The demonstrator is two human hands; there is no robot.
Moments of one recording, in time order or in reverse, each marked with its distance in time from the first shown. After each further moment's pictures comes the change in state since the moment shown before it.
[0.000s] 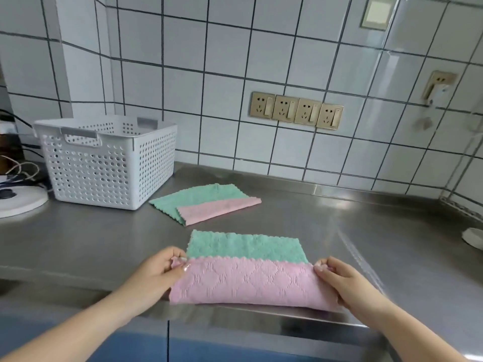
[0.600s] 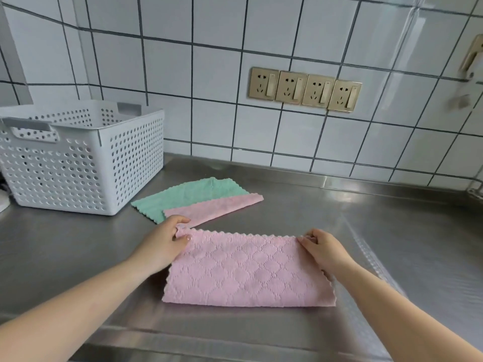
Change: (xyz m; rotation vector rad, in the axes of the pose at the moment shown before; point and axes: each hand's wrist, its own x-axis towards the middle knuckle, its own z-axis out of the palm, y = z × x) left_hand 0.138 -0.023 0.007 0.356 0.117 -0.026; right_hand 0.151 -0.002 0.009 -0.475 0.190 -0.008
